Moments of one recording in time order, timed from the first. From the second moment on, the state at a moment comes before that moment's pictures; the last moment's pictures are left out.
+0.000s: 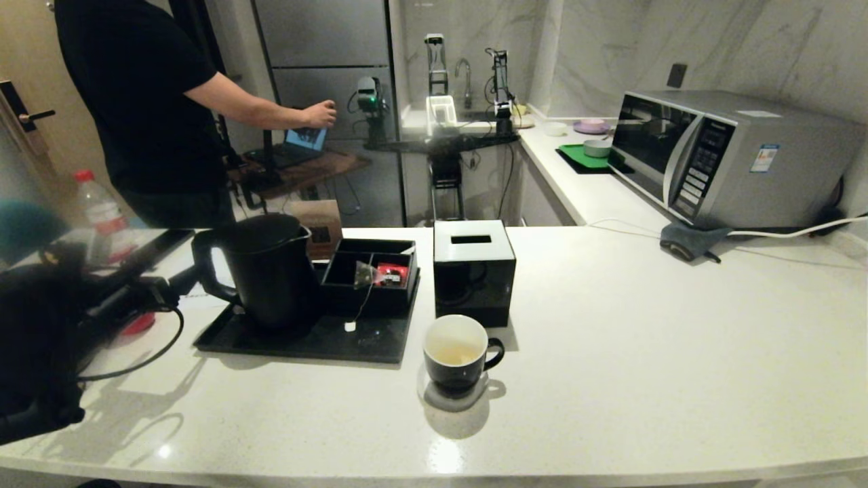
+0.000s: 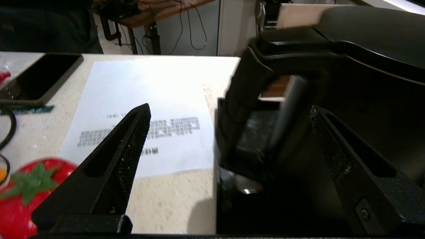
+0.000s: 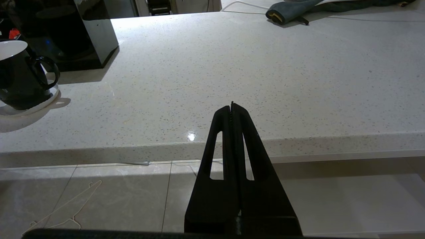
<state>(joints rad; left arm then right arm) 0.42 2.11 -0.59 -1.52 -0.47 -0.09 0.00 0.00 0.00 -0.01 -0.02 0.05</state>
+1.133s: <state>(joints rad) 0.46 1.81 -0.23 -1.52 -0.47 -0.08 0.00 0.00 0.00 -0.01 -0.02 0.05</state>
